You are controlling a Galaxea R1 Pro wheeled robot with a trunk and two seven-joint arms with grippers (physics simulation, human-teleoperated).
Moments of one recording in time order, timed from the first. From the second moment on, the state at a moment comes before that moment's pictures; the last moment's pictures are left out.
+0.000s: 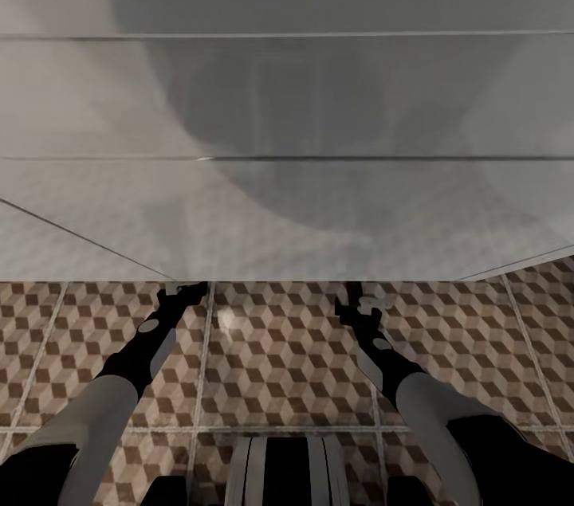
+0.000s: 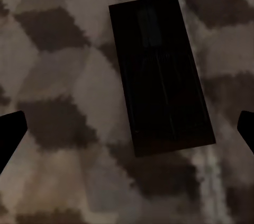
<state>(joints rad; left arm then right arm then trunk) -0.84 0.06 0.04 -0.53 0.08 -0.17 -0.04 -0.92 0.08 0.10 -0.18 -0.19 -0.36 -0.08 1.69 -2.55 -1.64</state>
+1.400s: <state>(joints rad) -0.84 0.05 0.05 -0.43 0.09 -0.17 -0.04 -0.92 0.08 0.10 -0.18 -0.19 -0.36 -0.08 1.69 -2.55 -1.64</state>
